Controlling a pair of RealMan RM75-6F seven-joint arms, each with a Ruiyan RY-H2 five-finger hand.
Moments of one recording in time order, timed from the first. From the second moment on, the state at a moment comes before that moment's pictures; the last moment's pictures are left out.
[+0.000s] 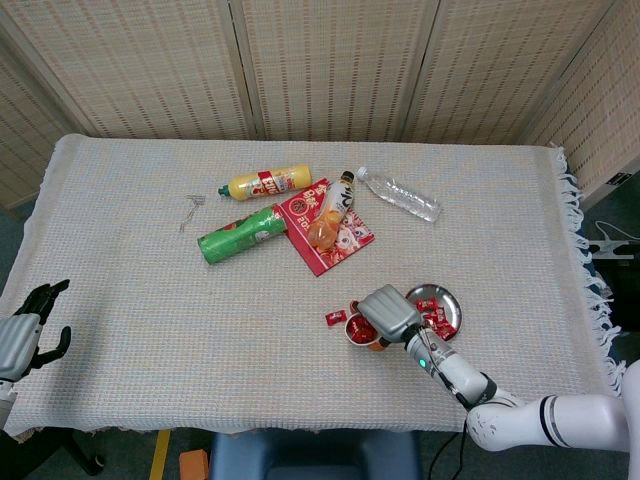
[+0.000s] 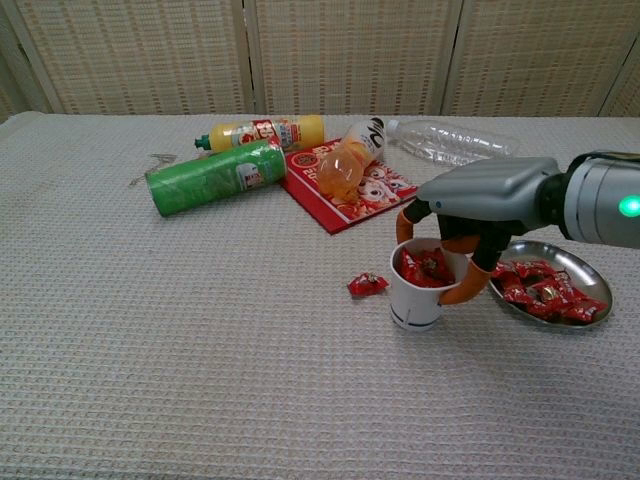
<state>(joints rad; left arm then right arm) -0.22 -1.11 -0.05 -1.41 1.43 1.26 -0.32 0.91 -1.34 0.00 -1.78 -0.90 0.85 -0.61</state>
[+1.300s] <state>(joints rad) -0.22 -1.14 -0.07 -1.41 1.37 1.23 -0.24 0.99 -1.42 0.05 -1.54 -0.73 0.83 -0.62</state>
